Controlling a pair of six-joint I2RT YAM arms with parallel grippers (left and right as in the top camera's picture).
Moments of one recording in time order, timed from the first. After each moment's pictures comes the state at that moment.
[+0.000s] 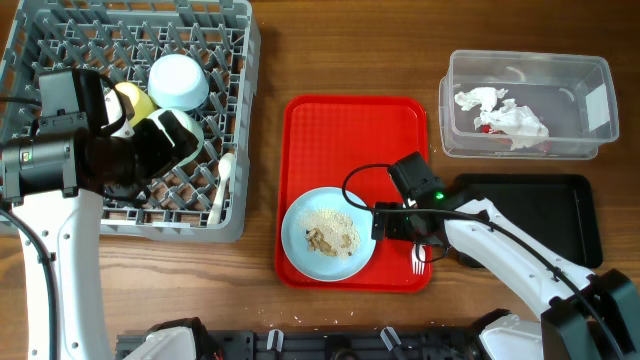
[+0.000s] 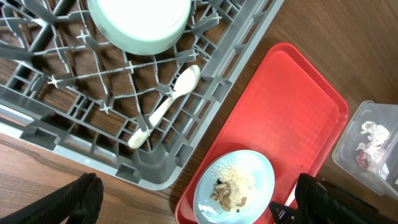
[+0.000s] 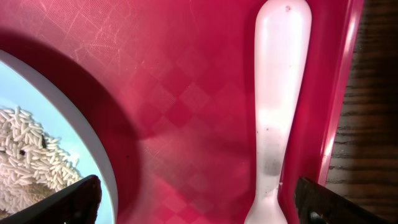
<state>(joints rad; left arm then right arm) 0.15 1.32 1.46 -1.32 0.24 -0.47 0.49 1.44 0.74 -0.72 -0.05 0.59</state>
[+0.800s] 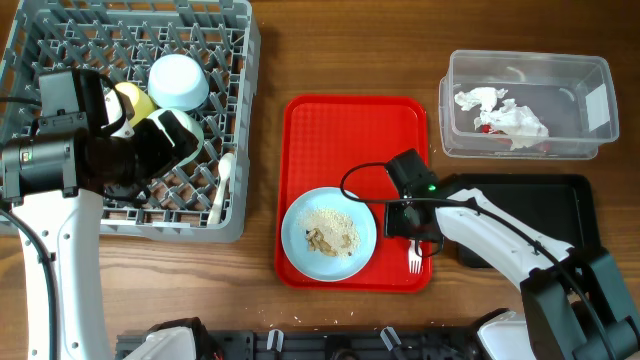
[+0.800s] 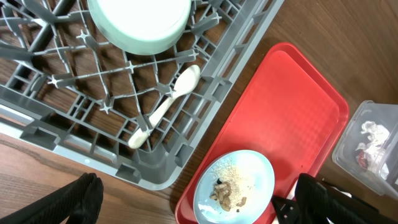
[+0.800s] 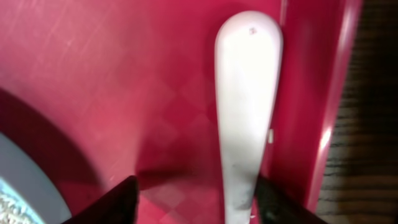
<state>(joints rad) 0.15 1.32 1.46 -1.32 0.24 -0.47 0.47 1.55 0.75 -0.68 0.00 0.57</state>
